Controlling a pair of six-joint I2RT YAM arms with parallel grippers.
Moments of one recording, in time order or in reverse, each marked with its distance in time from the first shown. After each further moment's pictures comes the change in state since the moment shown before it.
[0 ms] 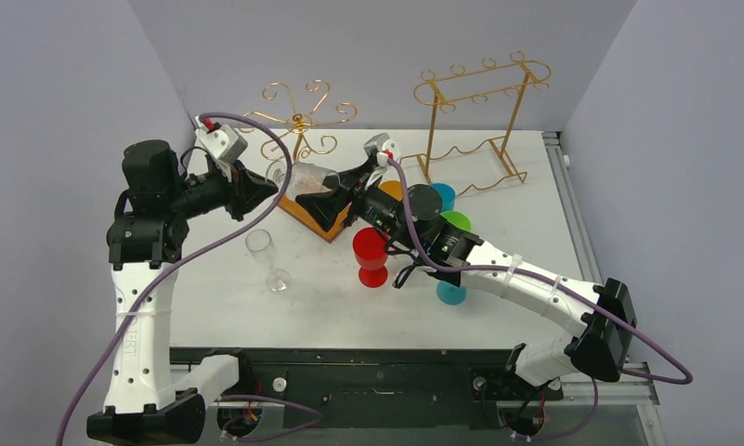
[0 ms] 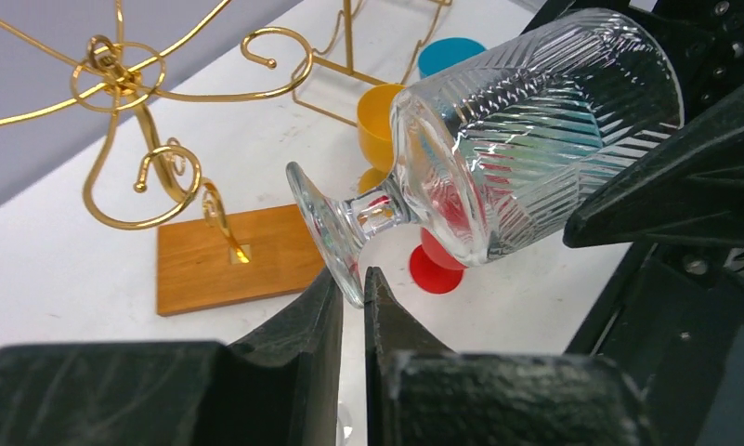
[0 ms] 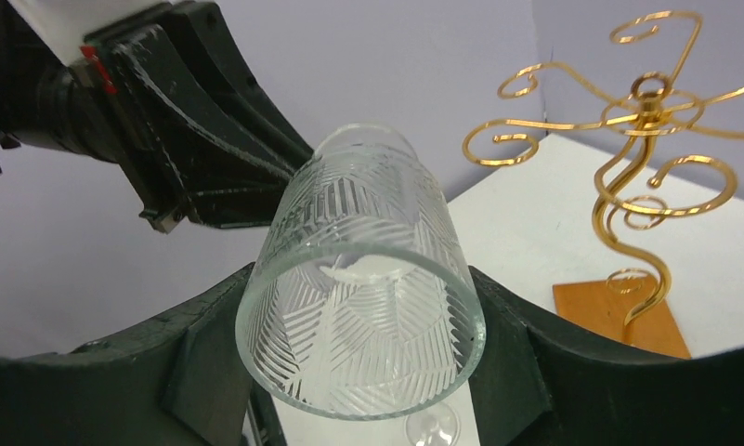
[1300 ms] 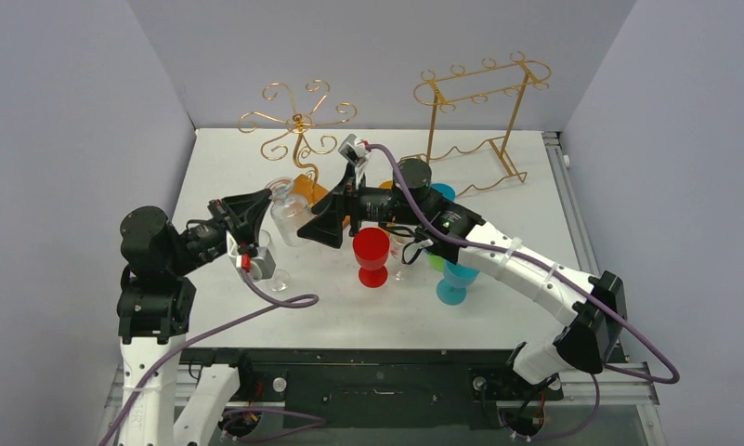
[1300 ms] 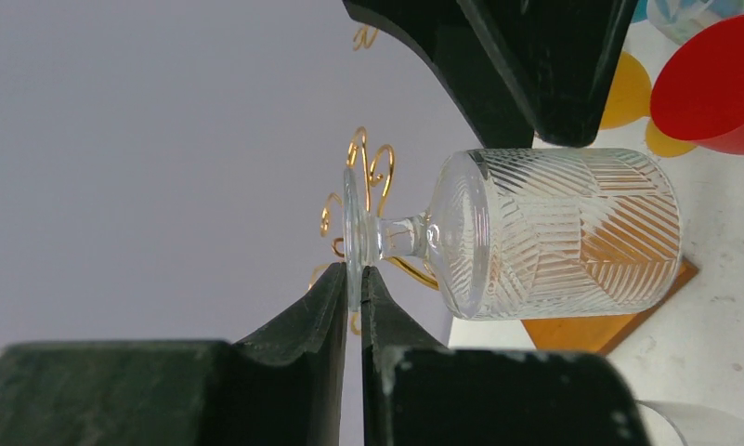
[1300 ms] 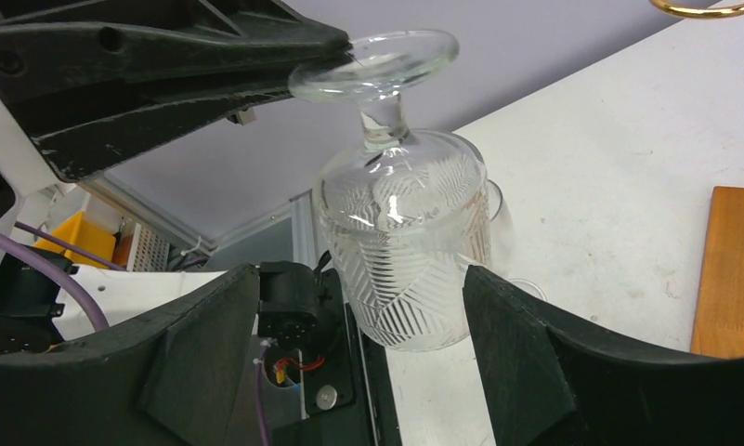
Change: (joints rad) left arm -0.046 -0.355 -0.346 0.293 0.016 0.999; right arm -0.112 0.064 0.145 -0.353 -0.526 0.079
